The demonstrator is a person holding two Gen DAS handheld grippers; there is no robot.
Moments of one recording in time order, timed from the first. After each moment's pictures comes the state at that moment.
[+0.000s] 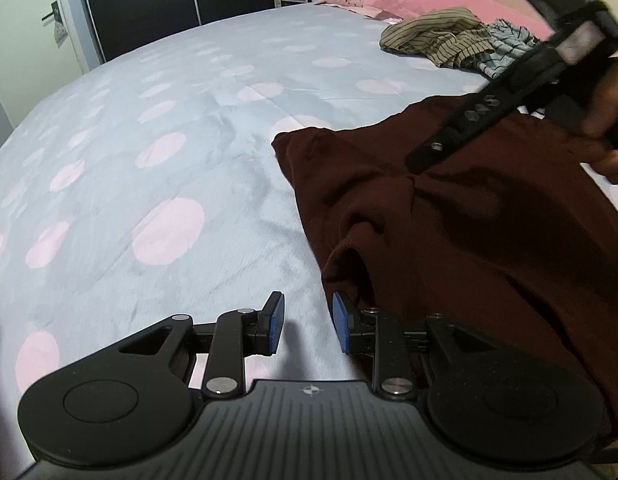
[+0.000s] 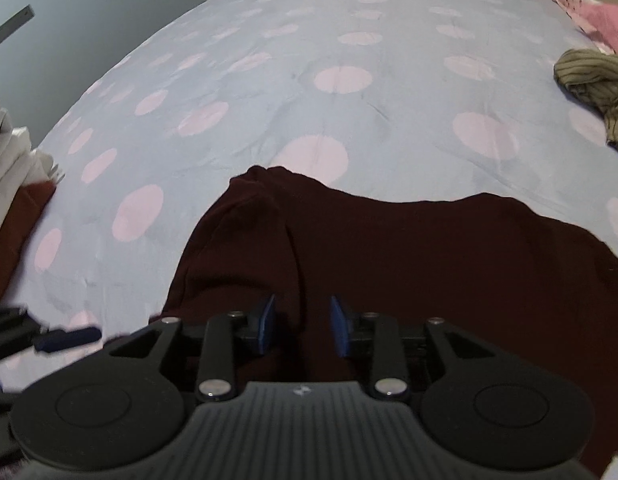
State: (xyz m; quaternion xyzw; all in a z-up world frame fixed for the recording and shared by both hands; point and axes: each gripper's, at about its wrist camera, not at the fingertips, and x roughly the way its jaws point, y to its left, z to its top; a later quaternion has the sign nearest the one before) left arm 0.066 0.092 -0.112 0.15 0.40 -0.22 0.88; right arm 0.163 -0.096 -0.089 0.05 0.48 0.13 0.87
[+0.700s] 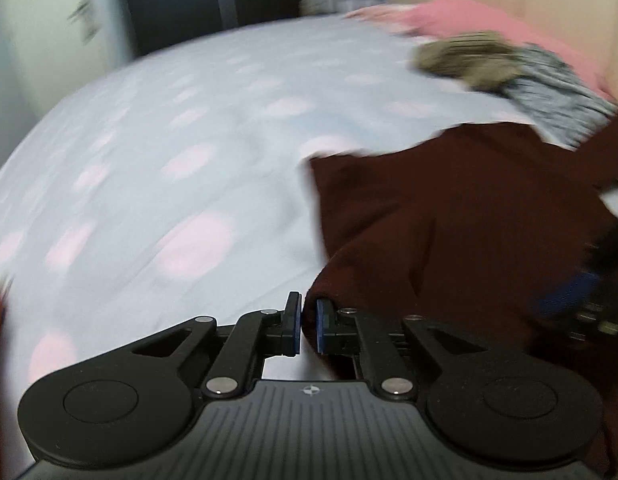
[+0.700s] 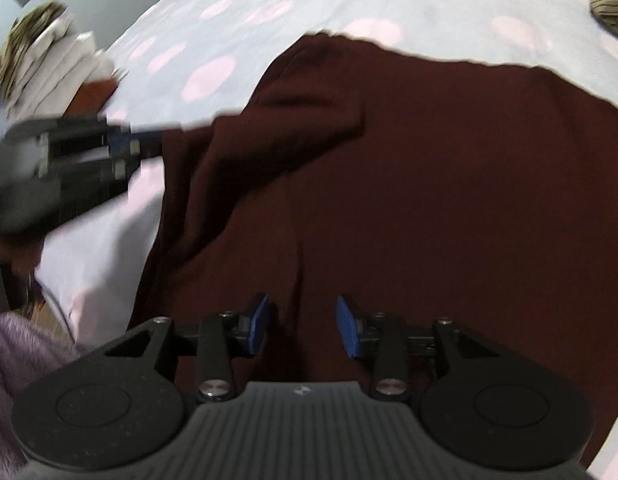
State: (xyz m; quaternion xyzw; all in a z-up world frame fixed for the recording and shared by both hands) left arm 0.099 0.108 -0.112 0.12 0.42 -0.15 0.89; right arm 0.079 -0.098 -0.112 0.04 0.55 0.22 0.80
